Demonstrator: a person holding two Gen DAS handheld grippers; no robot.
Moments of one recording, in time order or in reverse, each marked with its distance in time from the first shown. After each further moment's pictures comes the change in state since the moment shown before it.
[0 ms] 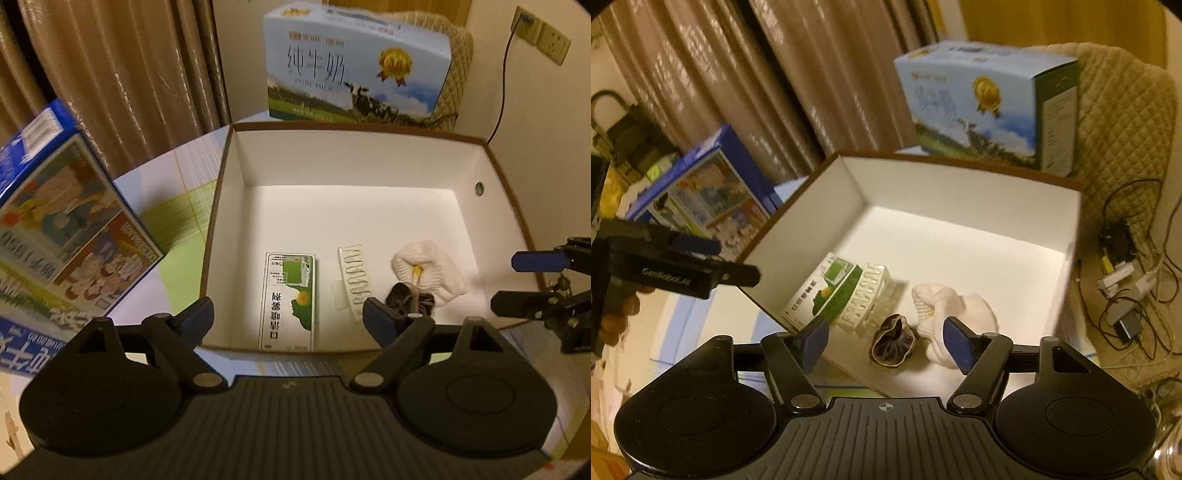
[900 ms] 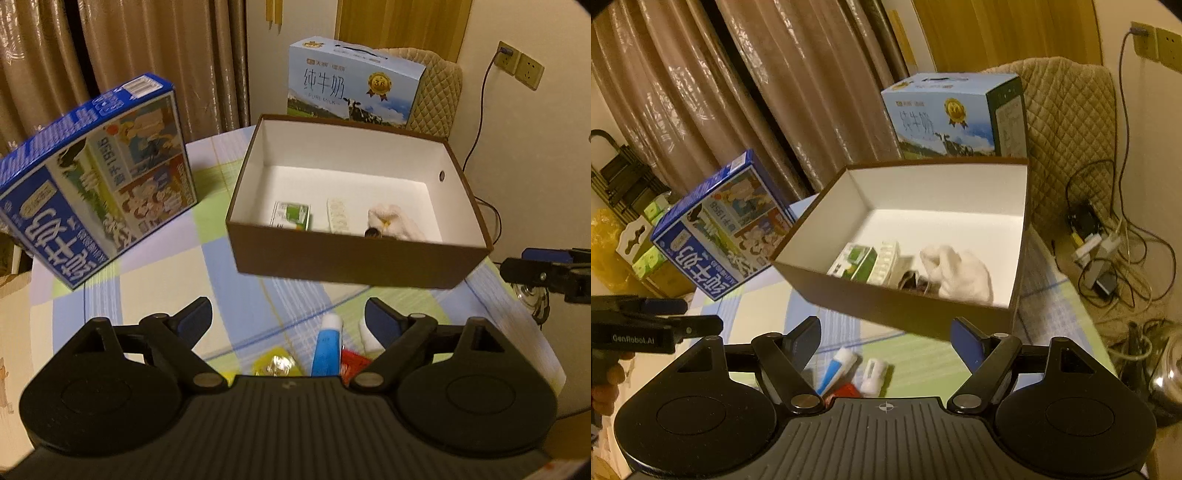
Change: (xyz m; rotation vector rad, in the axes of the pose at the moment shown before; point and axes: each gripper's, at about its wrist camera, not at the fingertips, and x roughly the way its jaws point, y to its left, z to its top) left arm -0.111 -0.013 -0.123 -0.092 -0.106 0.019; right arm -0.094 0.053 -0.079 0.102 -0.103 -0.048
